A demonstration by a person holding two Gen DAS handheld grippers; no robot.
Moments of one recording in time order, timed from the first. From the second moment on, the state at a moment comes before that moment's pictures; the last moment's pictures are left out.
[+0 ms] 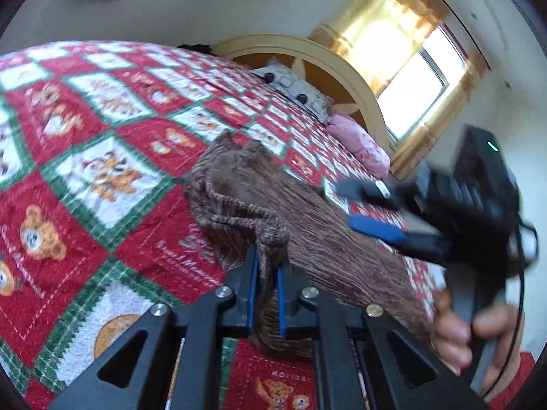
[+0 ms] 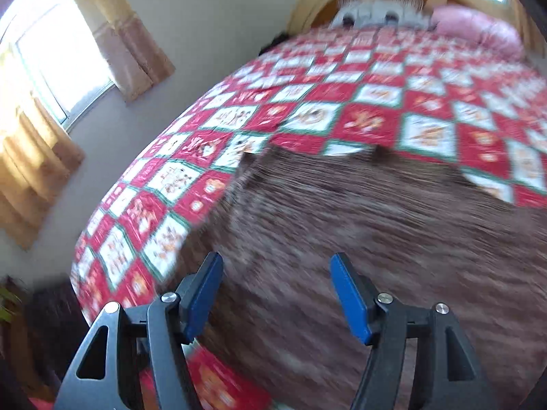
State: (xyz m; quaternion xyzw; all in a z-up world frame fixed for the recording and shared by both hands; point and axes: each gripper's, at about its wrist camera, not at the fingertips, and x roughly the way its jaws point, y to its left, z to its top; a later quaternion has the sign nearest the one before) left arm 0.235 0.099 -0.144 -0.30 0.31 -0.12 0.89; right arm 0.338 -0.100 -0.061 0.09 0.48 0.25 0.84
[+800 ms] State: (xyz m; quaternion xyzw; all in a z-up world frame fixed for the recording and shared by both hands) left arm 0.237 0.096 -0.155 -0.31 0.32 -0.11 0.89; right arm 0.414 0.063 -0.123 -0.16 0.53 0.19 0.81
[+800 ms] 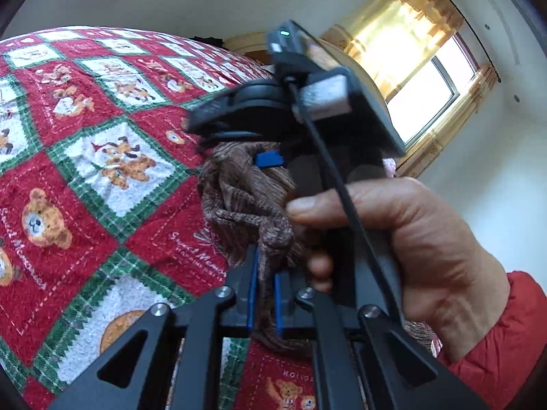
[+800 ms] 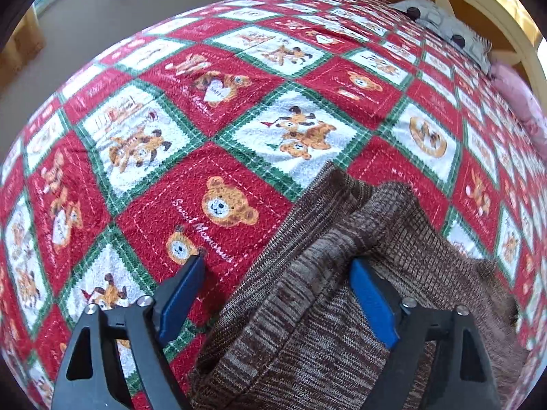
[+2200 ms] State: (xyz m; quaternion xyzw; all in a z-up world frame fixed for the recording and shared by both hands) left arm 0.191 -0.181 -0.106 0.00 0.32 -0.36 0.88; right arm 0.346 -0.379 -0.078 0.20 0.46 0.17 0.85
